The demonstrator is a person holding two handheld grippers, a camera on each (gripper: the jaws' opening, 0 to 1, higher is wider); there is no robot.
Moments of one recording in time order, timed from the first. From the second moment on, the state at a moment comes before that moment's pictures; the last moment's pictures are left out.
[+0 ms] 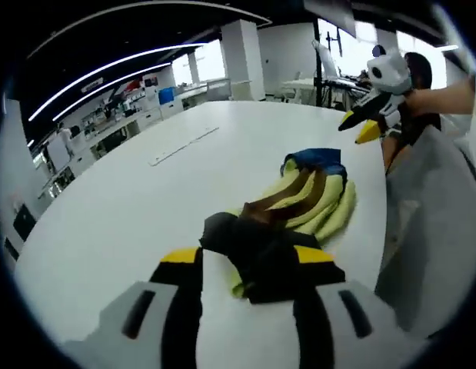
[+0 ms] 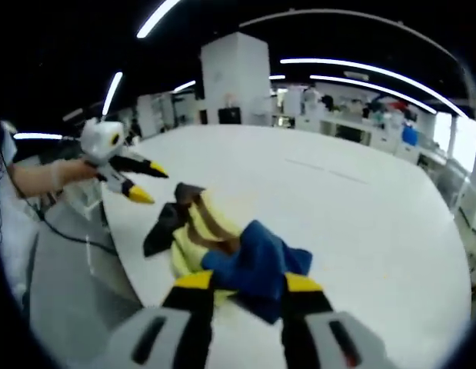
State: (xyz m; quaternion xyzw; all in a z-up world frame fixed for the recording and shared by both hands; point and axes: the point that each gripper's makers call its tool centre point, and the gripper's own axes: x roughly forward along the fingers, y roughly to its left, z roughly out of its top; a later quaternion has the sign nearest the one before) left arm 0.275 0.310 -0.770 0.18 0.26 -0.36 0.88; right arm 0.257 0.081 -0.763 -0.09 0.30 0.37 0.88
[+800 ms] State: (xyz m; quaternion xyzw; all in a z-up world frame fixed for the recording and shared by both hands) left arm 0.304 0.300 -0.782 0.16 0.29 -0.36 0.87; right arm 0.256 0.121 -0.808 0.00 0.39 0.39 0.84
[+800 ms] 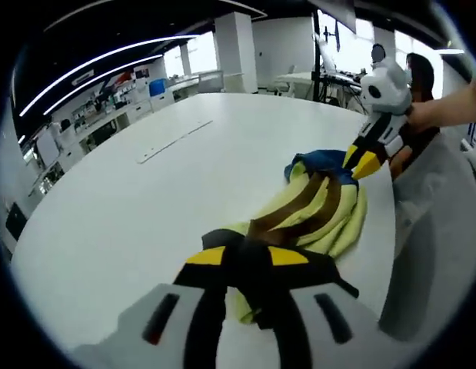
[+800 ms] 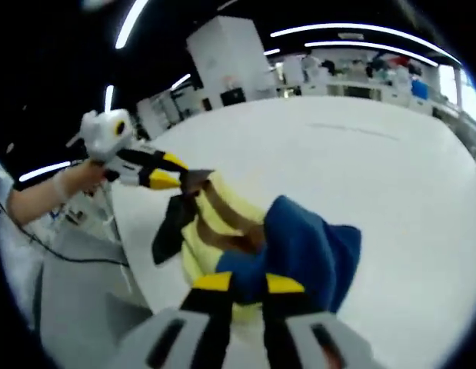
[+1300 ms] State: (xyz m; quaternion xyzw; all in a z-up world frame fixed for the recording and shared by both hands) left arm 0.302 0.301 -0.797 0.15 0.32 -0.36 0.86; right arm 0.253 0.116 -0.799 -0.02 0.36 0.39 0.85
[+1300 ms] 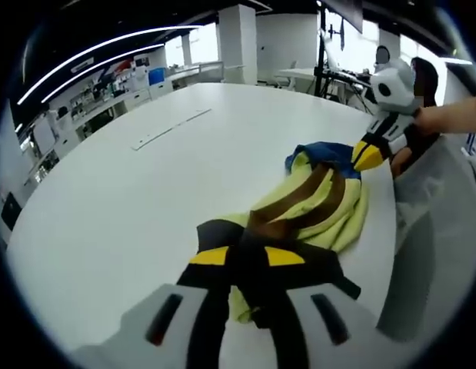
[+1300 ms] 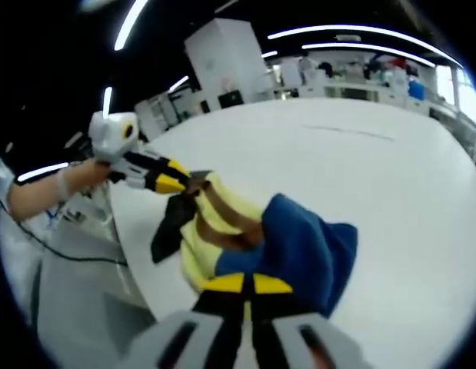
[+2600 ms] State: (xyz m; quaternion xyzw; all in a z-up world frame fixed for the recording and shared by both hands) left arm 0.334 0.305 -0.578 0.09 0.11 -0.30 0.94; right arm 0.319 0.094 -0.583 -0.07 0.10 0.38 0.92
